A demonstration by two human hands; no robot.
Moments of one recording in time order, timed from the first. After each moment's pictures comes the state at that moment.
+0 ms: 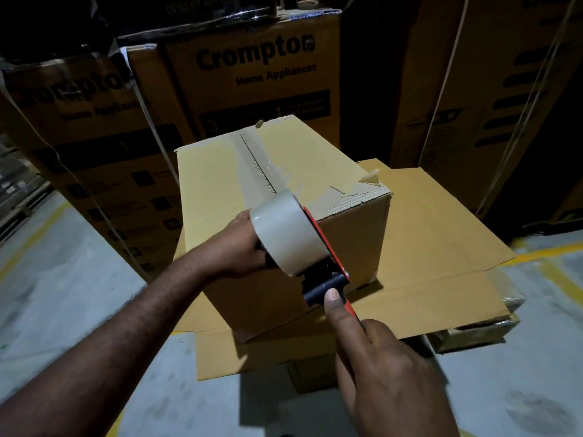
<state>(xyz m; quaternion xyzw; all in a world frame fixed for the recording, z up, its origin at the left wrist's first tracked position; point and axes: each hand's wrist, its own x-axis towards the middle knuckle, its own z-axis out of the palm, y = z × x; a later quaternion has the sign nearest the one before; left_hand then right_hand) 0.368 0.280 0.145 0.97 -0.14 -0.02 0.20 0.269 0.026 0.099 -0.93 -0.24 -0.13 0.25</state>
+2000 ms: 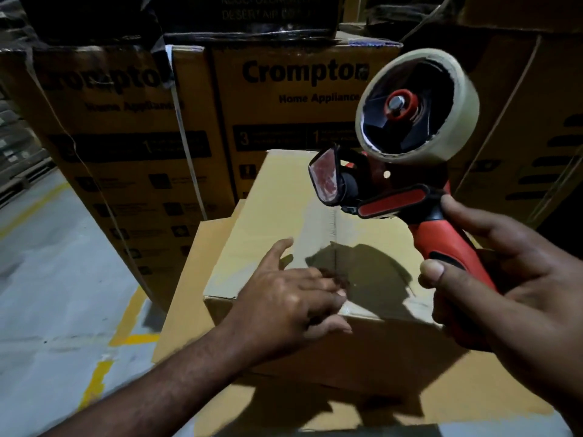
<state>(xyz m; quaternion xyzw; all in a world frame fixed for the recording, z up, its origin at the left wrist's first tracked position) 0.376 0.301 0.113 0.92 -0.25 0.30 0.09 0.380 0.058 0.229 -0.79 -0.22 -0.03 0.57</state>
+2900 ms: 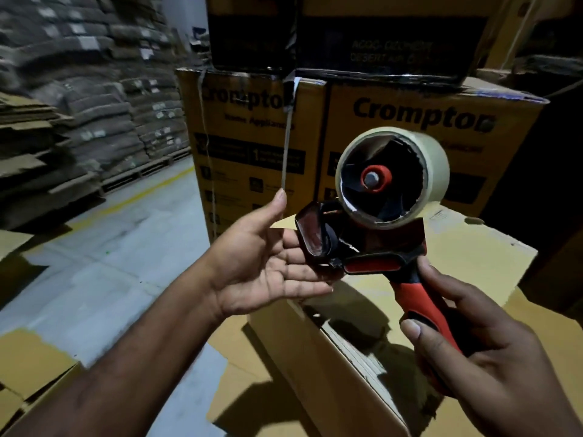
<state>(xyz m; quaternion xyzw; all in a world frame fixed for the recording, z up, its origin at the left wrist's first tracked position) 0.344 0.329 0.213 0.45 0.19 0.03 0.87 0.452 0.082 0.189 -0.71 -0.44 0.05 0.55</state>
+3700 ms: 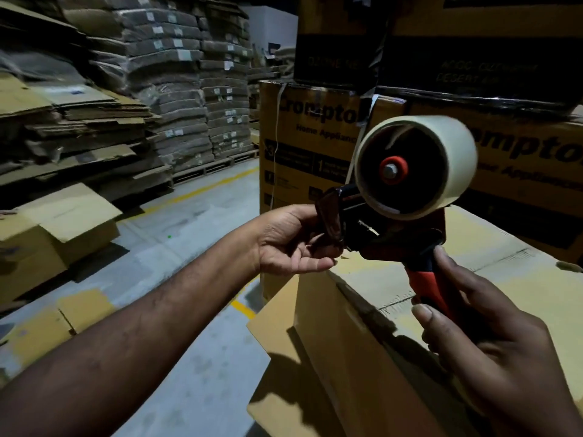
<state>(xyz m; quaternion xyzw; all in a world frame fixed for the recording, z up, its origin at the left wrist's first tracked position) 0.331 0.396 0.215 0.46 0.26 0.06 0.85 0.461 0.152 0.176 -0.63 -0.54 -0.01 0.56</state>
